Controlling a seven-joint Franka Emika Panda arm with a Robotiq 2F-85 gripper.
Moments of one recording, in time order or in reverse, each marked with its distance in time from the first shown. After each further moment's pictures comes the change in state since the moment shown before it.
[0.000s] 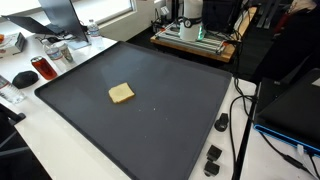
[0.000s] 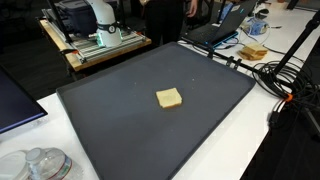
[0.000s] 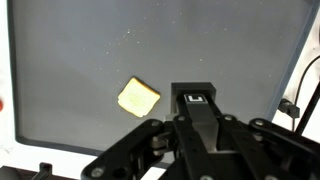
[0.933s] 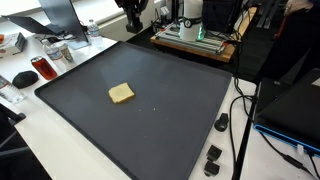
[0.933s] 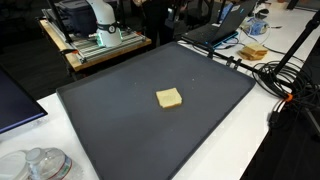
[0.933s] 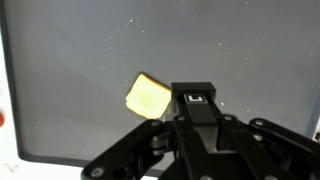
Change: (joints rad) arm 0.001 0.255 0.008 0.098 -0.069 0.101 0.155
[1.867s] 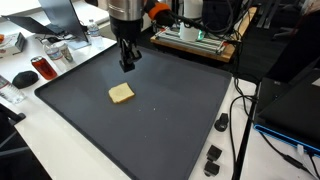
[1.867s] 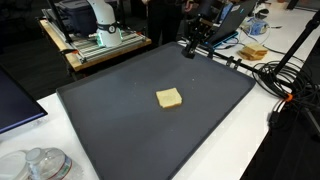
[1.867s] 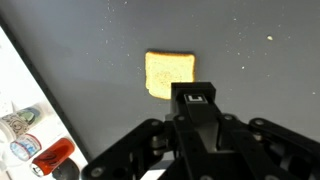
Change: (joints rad) arm 0.158 0.378 -0.054 0.271 -0.252 0.028 0.728
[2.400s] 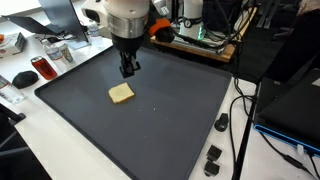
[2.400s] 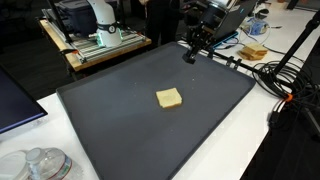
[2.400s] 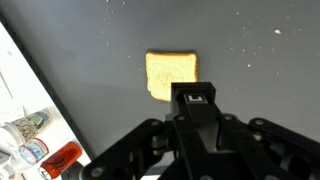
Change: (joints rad) arm 0.028 0.088 -0.019 0.088 -0.018 -0.051 0.060
